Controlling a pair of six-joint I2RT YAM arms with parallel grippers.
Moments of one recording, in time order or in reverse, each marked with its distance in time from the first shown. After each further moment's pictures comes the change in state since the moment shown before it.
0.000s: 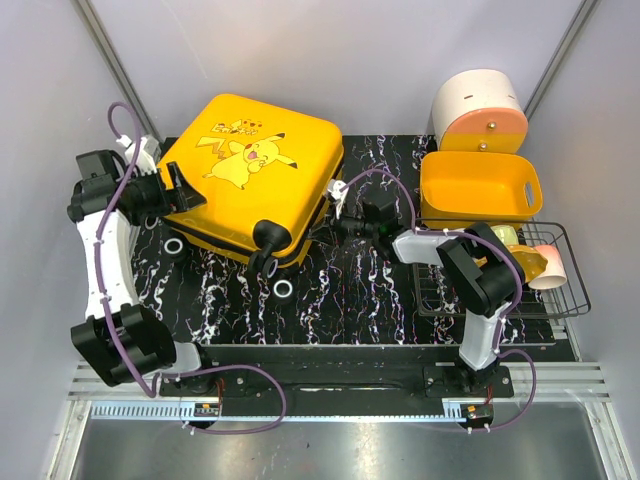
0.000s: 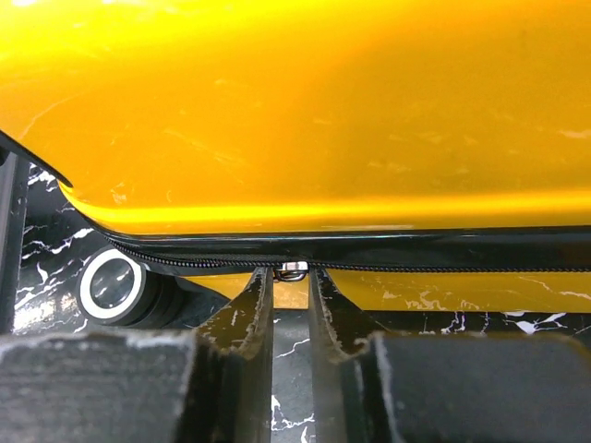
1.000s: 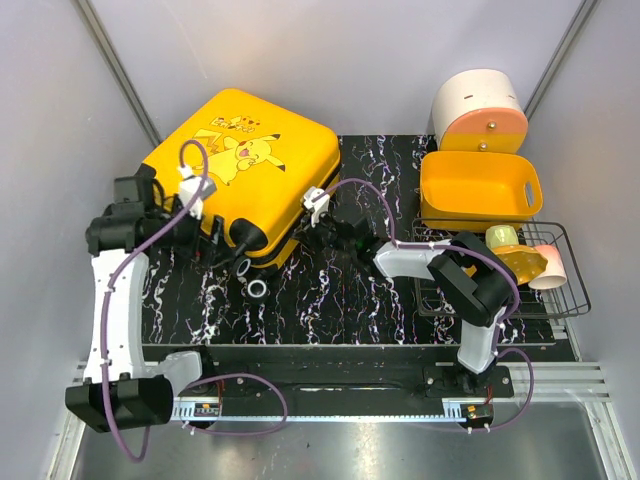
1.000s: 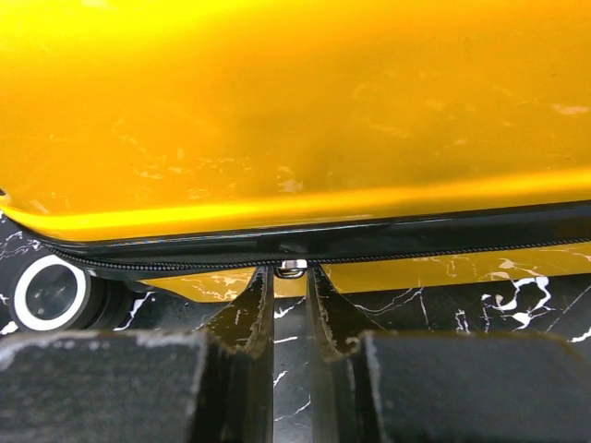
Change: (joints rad) left arm -0.226 -0.229 -0.042 -0.346 -0.079 0.395; right arm 0.191 -0.016 0.023 -0.044 0.495 0.018
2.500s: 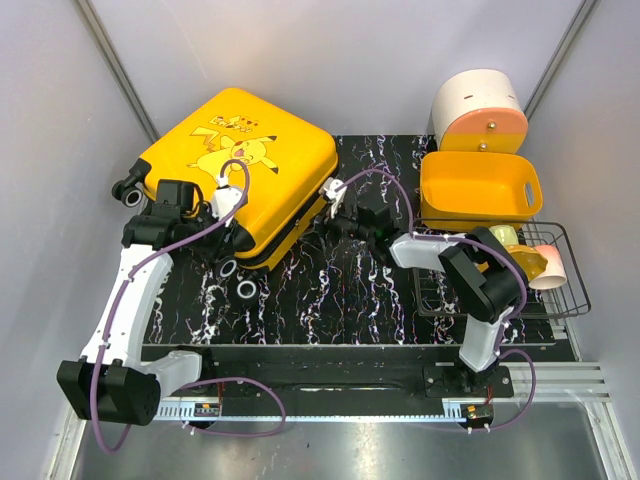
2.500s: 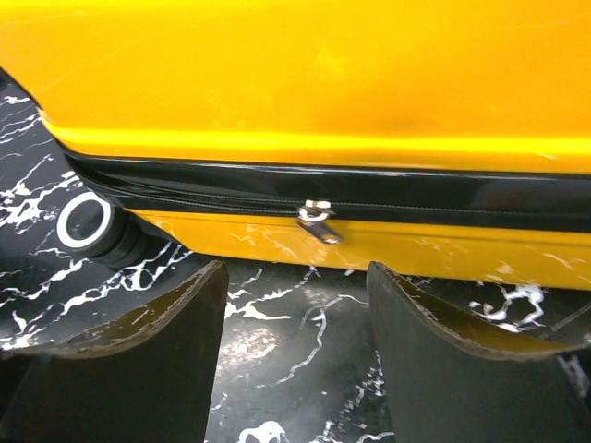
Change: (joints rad) left arm -0.267 0.002 -0.187 0.195 -0.305 0.023; right arm -0.158 -0.029 -0.040 0.053 -0.319 0.002
